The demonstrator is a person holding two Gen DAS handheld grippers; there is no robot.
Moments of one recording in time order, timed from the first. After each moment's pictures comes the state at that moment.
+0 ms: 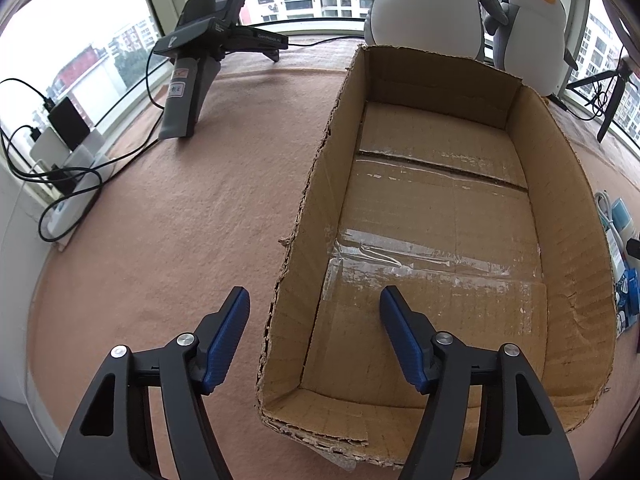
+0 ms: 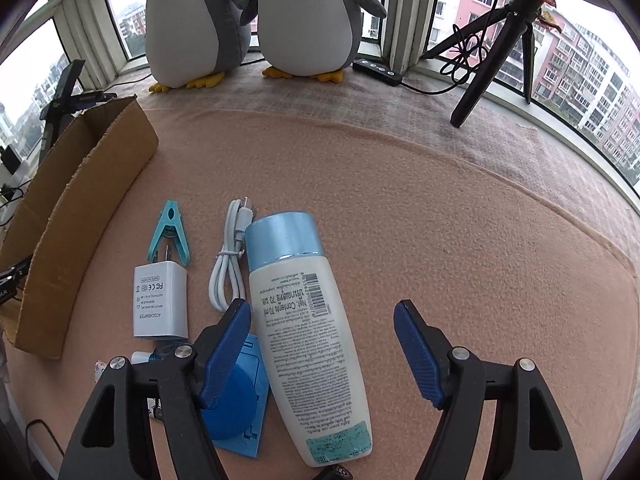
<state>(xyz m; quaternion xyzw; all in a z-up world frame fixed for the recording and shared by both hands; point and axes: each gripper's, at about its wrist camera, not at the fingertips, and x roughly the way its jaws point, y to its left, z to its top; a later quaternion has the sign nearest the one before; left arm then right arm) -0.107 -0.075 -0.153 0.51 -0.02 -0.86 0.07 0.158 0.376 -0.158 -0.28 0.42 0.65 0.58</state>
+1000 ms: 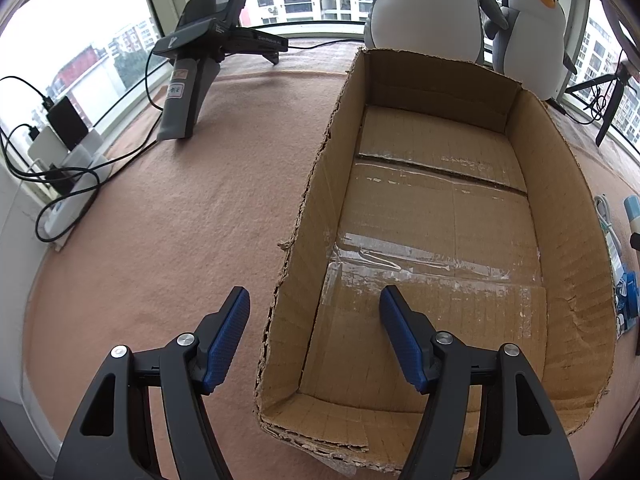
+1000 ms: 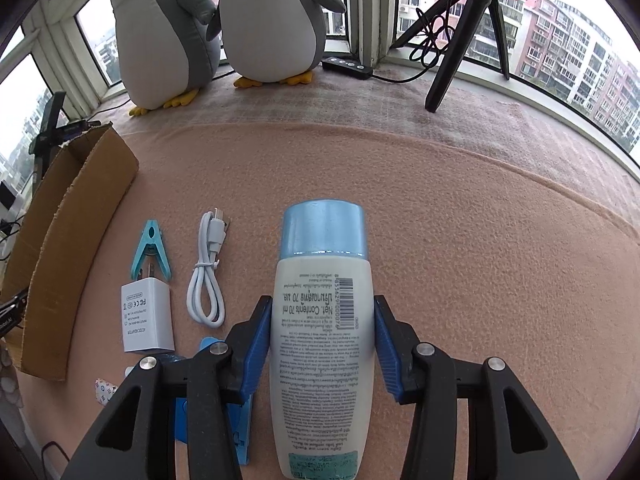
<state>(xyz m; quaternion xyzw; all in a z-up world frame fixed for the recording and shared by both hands) -0.109 -0.077 -0.152 0.50 -0.01 -0.86 0.06 0.180 0.373 -0.164 -0.23 0.46 0.62 0.59</state>
